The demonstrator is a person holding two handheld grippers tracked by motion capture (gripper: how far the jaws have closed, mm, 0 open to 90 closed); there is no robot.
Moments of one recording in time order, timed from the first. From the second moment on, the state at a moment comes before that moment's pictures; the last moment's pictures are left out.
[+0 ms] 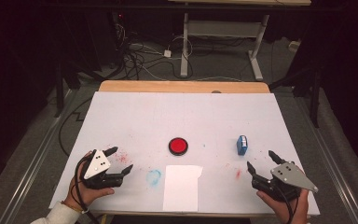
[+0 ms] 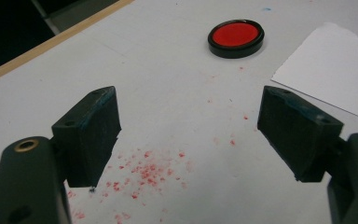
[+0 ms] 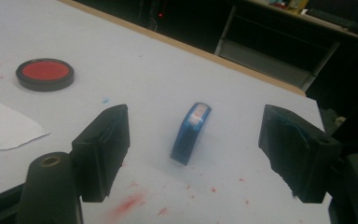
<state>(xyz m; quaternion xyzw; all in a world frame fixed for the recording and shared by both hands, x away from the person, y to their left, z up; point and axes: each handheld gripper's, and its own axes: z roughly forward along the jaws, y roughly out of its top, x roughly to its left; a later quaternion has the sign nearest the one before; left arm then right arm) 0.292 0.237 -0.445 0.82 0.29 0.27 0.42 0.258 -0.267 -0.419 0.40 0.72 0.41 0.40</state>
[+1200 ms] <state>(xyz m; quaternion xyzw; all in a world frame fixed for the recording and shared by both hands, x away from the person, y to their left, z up) 0.297 0.238 -0.455 0.83 0.31 0.24 0.40 0.372 -0.242 -0.427 0.53 0.75 0.30 0.27</state>
